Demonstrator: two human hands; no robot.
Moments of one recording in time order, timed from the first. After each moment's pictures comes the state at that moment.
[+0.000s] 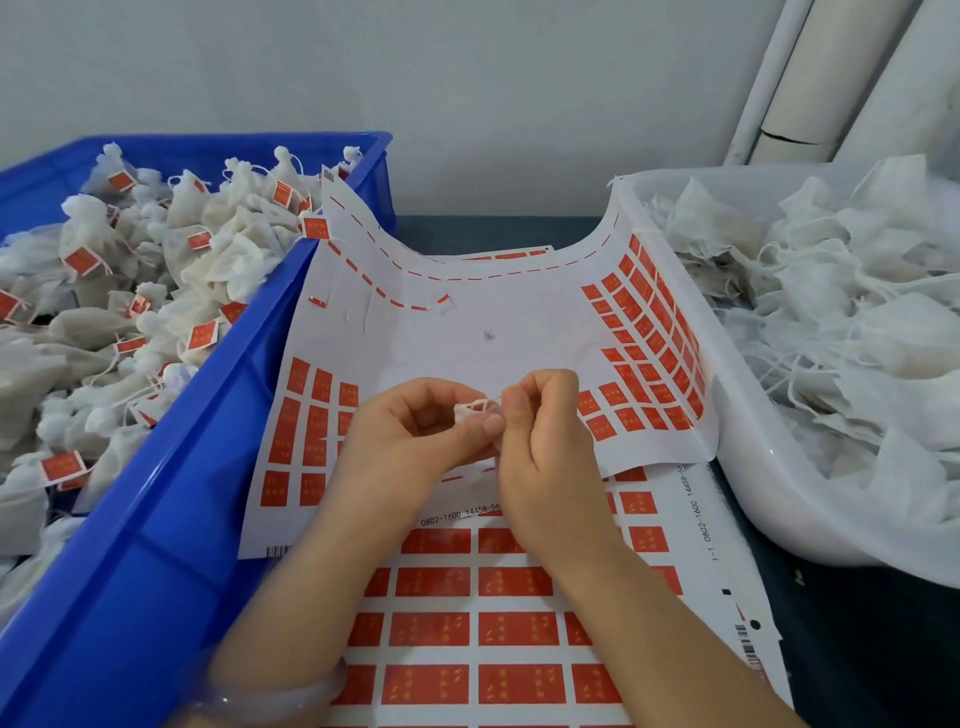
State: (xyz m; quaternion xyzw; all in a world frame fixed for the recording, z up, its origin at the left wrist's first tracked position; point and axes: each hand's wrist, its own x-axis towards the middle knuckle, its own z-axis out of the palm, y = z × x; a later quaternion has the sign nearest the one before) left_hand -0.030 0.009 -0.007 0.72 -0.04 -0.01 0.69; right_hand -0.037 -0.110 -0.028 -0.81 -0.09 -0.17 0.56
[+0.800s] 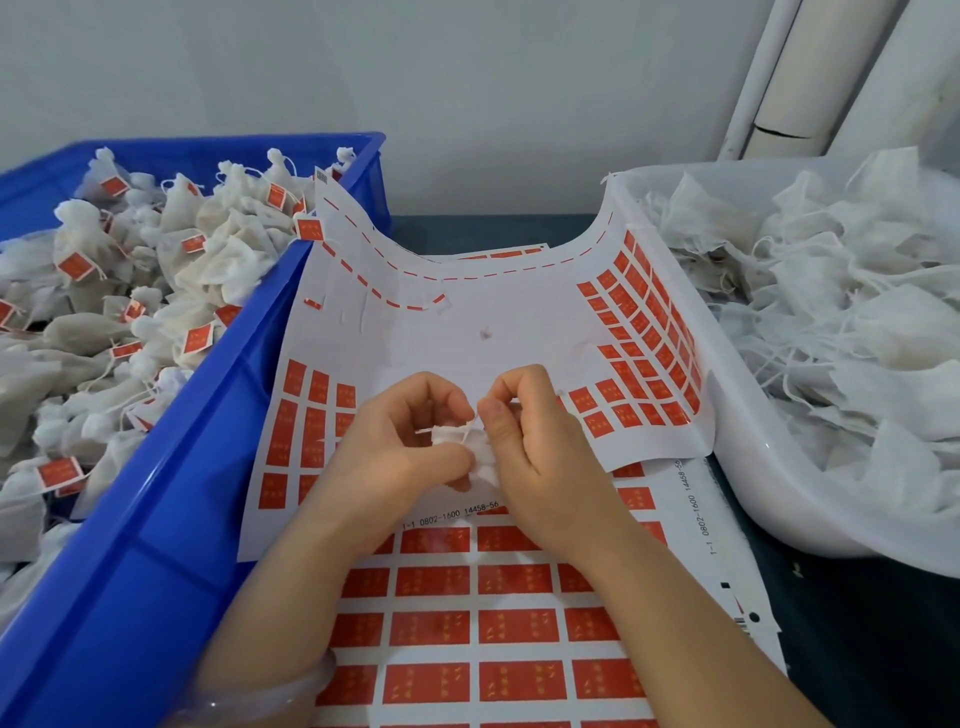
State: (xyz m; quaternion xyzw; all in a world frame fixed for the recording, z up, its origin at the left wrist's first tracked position) left_hand -0.029 0.022 -0.001 0.75 -0.10 -0.08 0.65; right_hand -0.034 -0.122 -0.021 -0.84 -0.17 -0.10 0.51
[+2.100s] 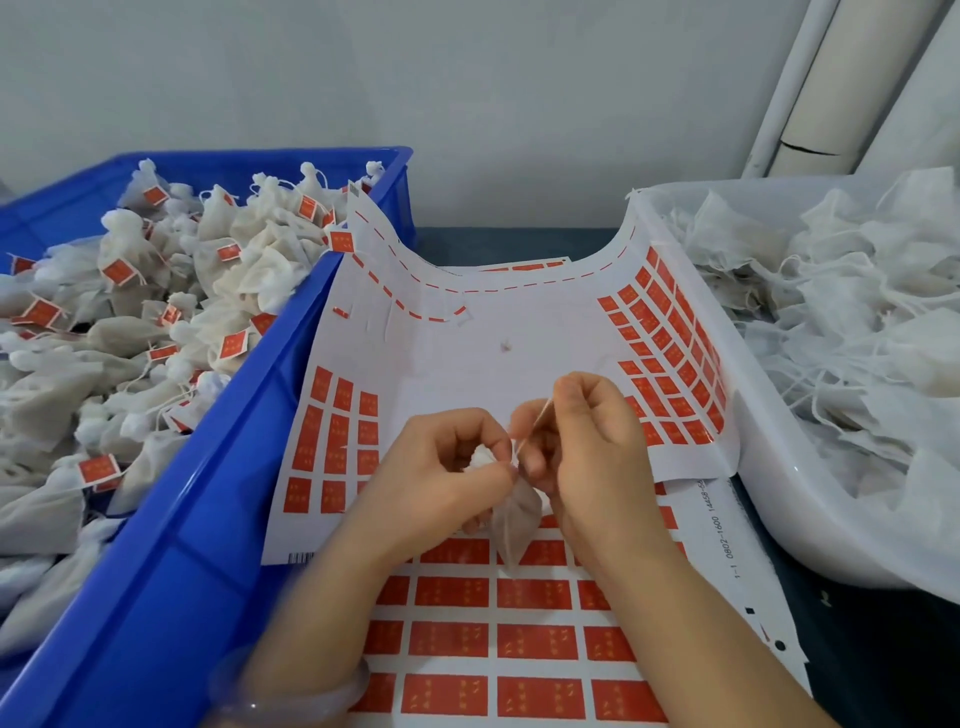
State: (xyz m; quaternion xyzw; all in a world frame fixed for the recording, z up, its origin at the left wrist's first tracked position) left_hand -0.032 0.013 -0.003 0.80 -0.15 -0.06 0.58; right_hand -0.032 -0.115 -0.011 -0.65 0.01 -0.07 0.75
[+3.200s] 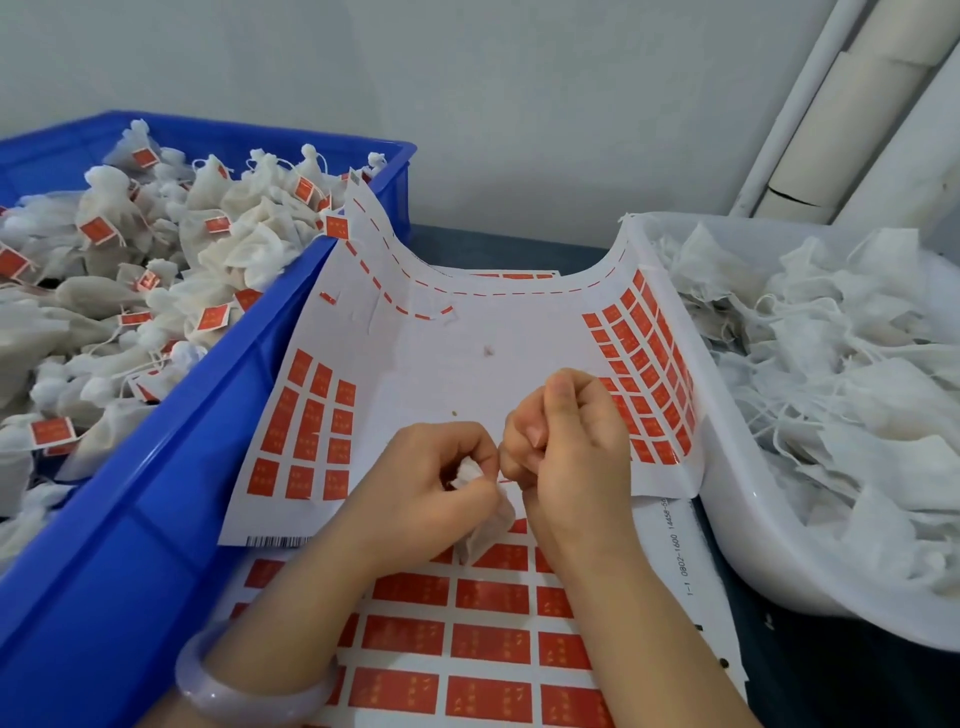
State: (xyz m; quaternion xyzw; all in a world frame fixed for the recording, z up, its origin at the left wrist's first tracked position) left_hand -0.034 0.003 -0.018 0.84 -0.19 0.02 0.51; right_hand -0.030 -0.118 -0.006 -0.56 -0.03 -0.08 0.82
